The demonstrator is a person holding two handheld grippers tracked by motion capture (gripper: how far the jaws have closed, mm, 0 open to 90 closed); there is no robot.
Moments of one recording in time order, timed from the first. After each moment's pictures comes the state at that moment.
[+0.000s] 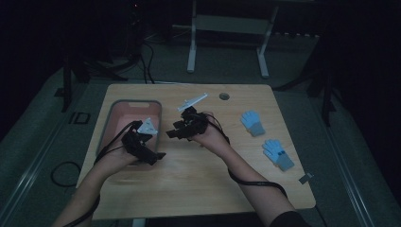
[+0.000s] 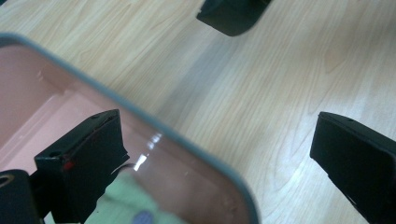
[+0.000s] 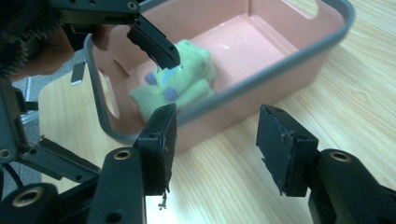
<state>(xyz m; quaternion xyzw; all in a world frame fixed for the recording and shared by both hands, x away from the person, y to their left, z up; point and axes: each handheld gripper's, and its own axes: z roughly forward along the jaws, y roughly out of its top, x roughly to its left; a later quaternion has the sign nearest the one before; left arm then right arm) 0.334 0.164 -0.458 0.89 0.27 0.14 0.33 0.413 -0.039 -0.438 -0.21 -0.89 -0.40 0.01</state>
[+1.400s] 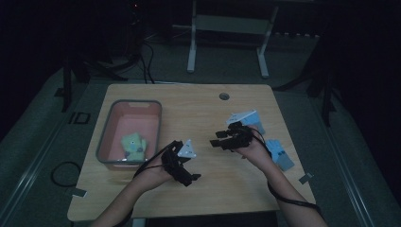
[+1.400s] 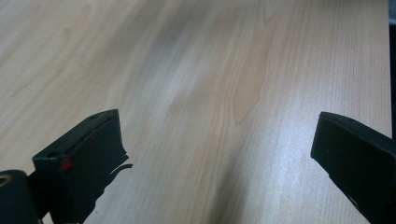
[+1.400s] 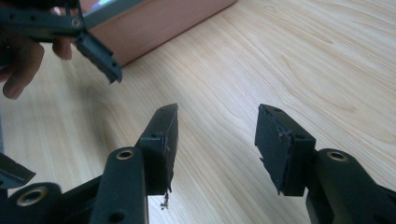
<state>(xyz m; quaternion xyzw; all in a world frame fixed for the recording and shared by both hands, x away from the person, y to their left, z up) 0.310 0.060 -0.503 0.91 0.18 0.10 0.36 0.399 -0.176 -0.468 -0.26 -0.88 -0.40 -0.03</state>
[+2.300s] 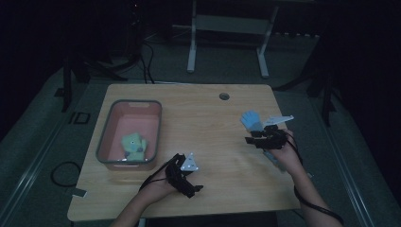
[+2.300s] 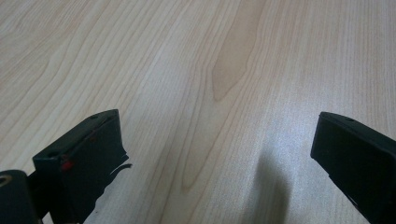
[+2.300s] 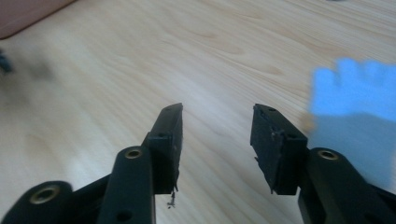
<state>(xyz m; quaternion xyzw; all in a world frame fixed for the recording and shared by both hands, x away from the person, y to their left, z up) 0.296 0.053 -0.552 0.90 0.20 0.09 0.37 0.412 -0.293 -0.490 -0.35 -0.85 -0.38 -0.11</state>
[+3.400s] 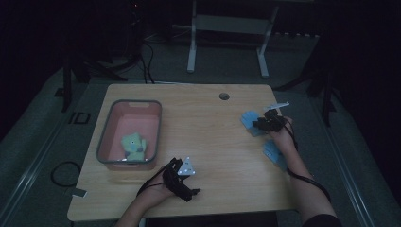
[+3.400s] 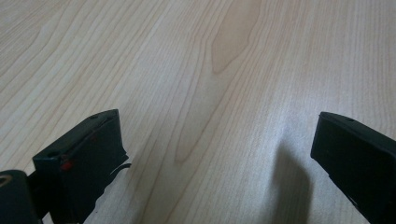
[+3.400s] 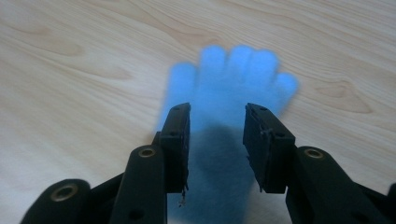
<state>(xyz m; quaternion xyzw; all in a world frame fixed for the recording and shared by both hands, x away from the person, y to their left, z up) 0.288 0.061 -0.565 0.90 0.21 0.10 0.37 0.508 -0.317 -0.531 -0.42 -0.83 -0.31 -0.18</state>
